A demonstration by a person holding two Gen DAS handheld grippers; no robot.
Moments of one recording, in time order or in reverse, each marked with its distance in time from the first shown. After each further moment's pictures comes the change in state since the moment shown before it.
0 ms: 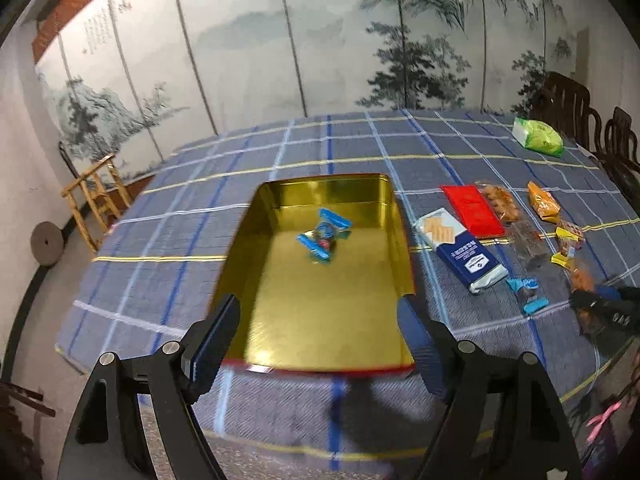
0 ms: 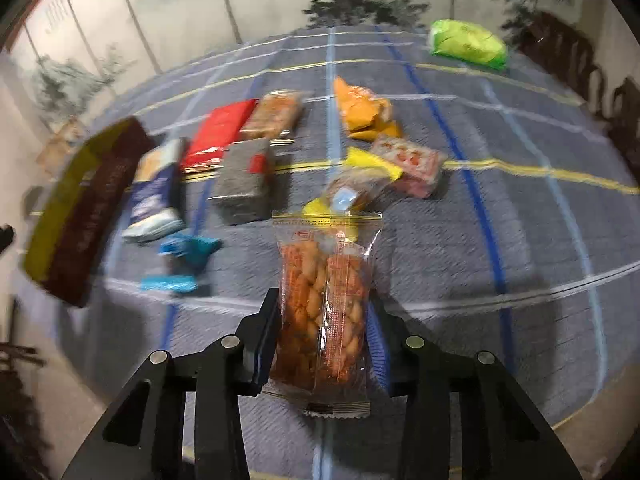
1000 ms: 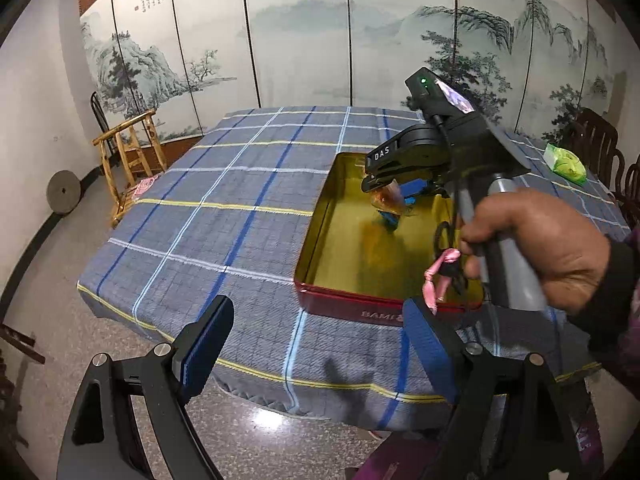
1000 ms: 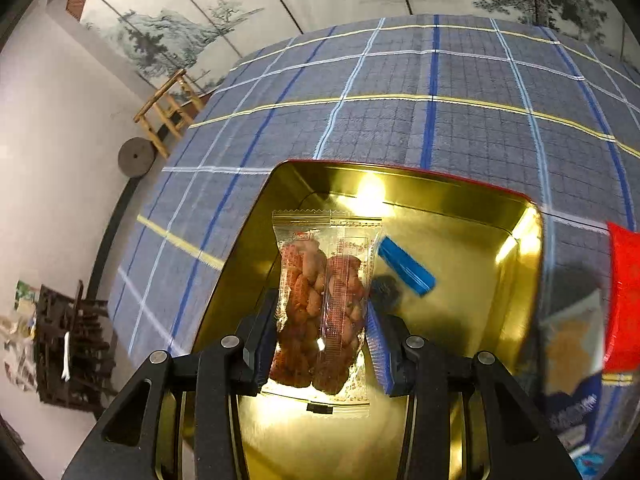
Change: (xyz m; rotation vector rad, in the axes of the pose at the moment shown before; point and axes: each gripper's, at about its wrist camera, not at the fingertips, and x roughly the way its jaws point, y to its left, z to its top) left arm -0.033 0.070 -0.043 -0.166 0.054 0.037; right arm 0.119 0.302 0.135 -0.146 0.179 0.359
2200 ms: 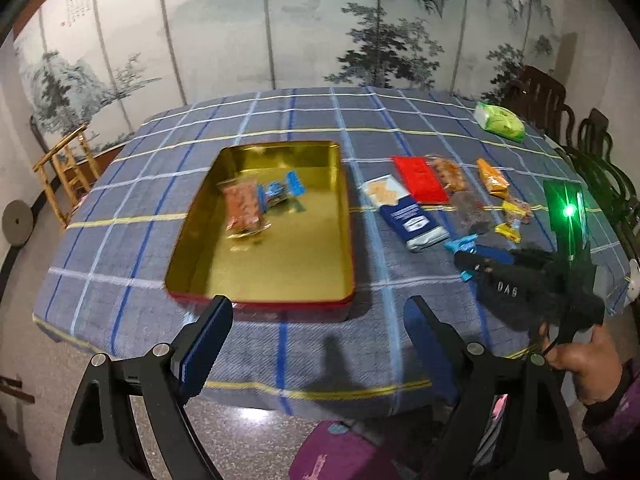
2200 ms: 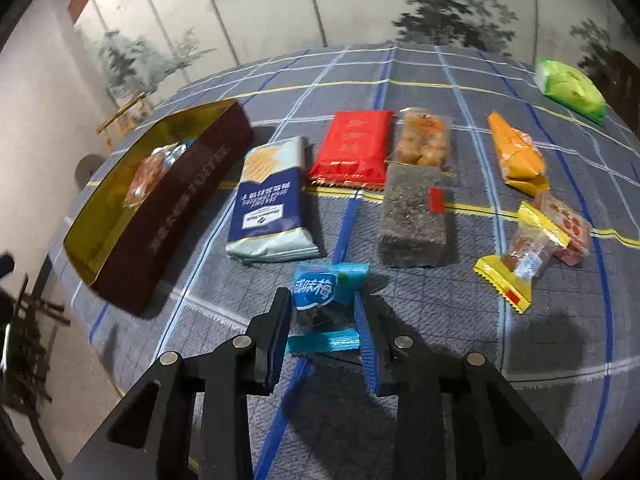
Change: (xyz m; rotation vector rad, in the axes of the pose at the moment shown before) left arm -0.001 -0.100 0.018 0.153 0.082 -0.195; right arm -0.132 -0.155 -0.175 -0.049 -0.202 -0.202
